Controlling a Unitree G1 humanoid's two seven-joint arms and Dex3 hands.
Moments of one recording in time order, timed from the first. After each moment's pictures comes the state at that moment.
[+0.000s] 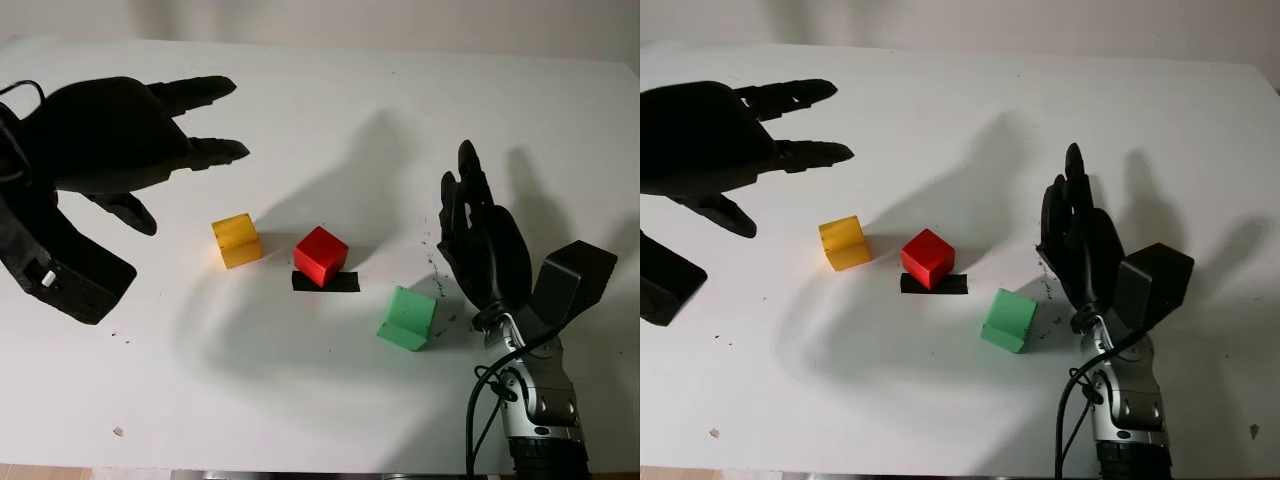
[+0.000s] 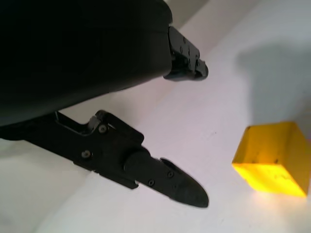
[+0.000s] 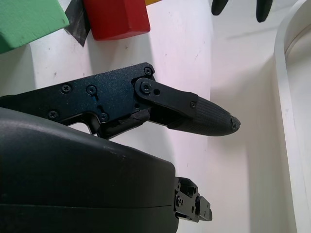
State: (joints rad) left arm -0.76 1.05 -0.16 0.11 0.88 -0.75 -0.31; right arm -0.20 -0.13 -0.12 -0.02 0.19 0.07 0.20
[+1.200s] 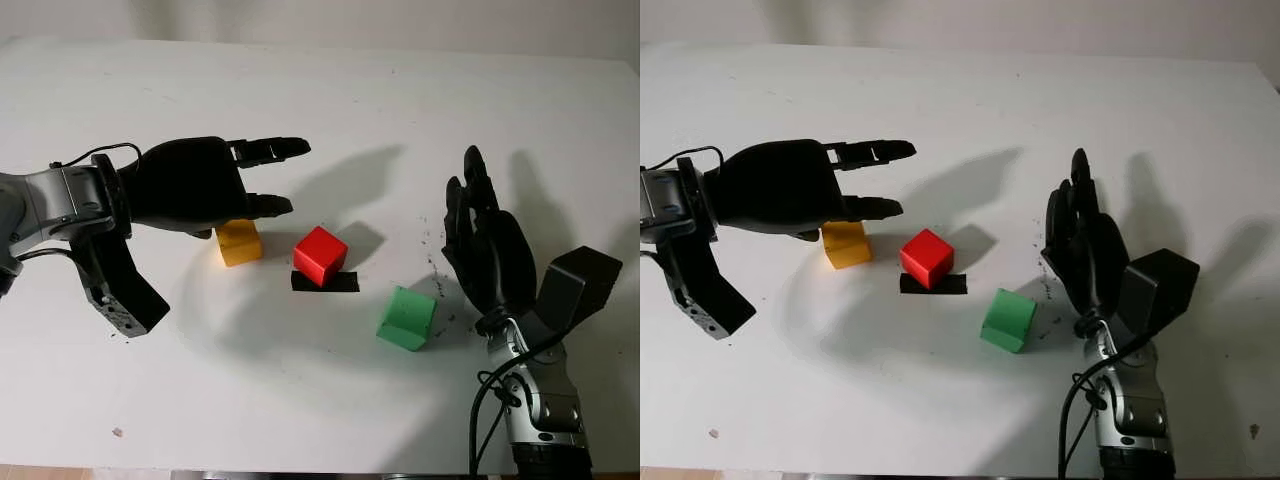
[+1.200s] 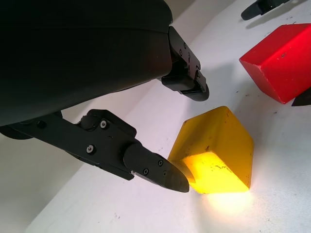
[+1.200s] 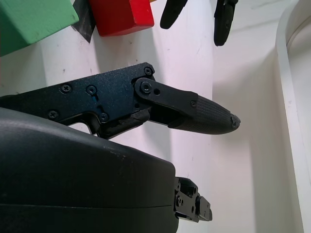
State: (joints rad) left arm -0.89 0.93 -0.39 0.35 1.18 -0.86 0.06; right arm -0.18 -0.14 -0.12 -0.02 0.20 0.07 0.19
